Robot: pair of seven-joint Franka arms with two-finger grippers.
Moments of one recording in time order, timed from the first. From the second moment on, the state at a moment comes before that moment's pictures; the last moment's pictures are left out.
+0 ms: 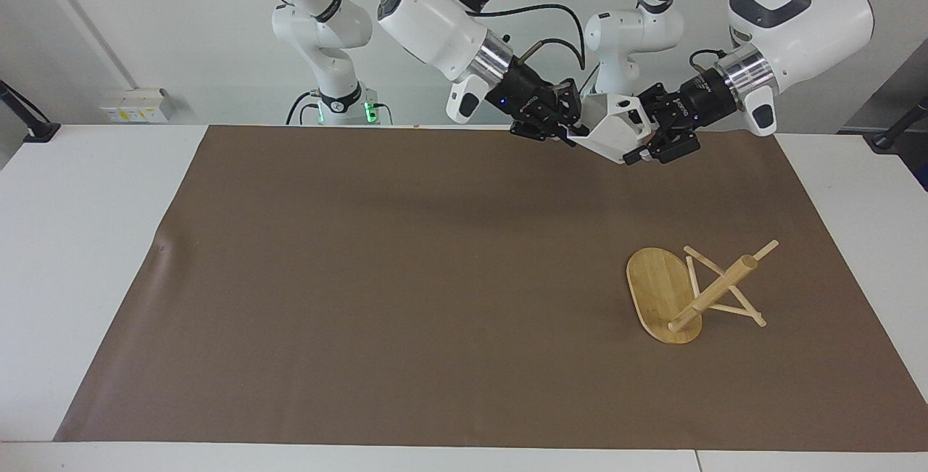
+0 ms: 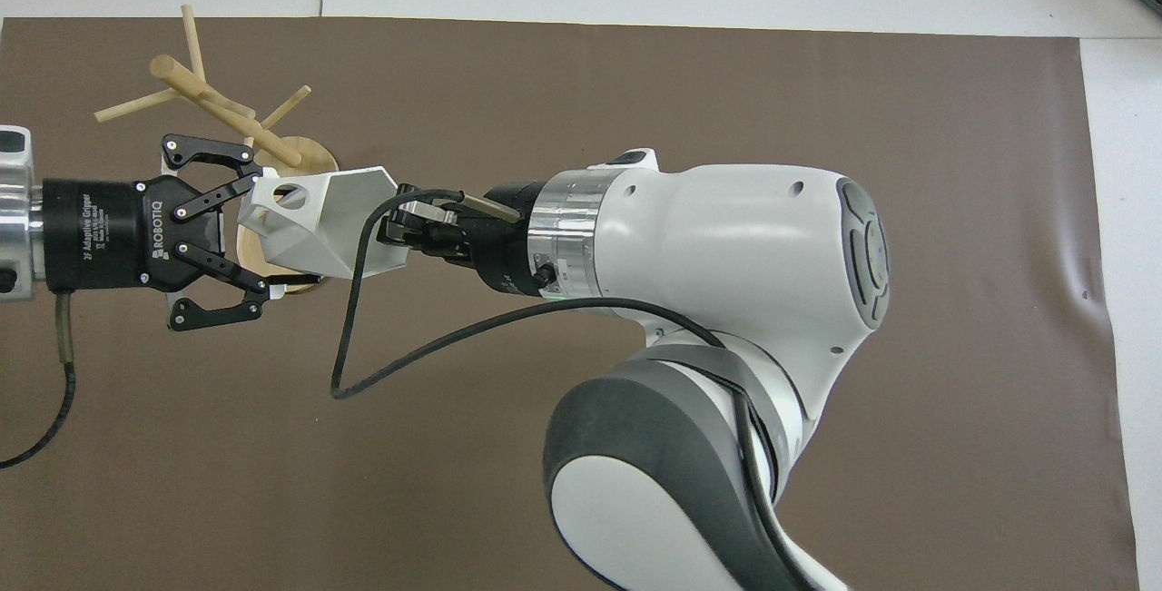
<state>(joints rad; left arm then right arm) 0.03 -0.16 -0.09 -1.96 -0.97 1.82 -1.35 -0.06 0.25 0.79 -1.62 0.65 2.46 0.55</state>
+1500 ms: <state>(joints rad) 0.04 -0.16 -0.08 -1.99 -0.67 1.83 -1.46 -0.10 0.25 0.74 -1.62 0.65 2.45 0.53</state>
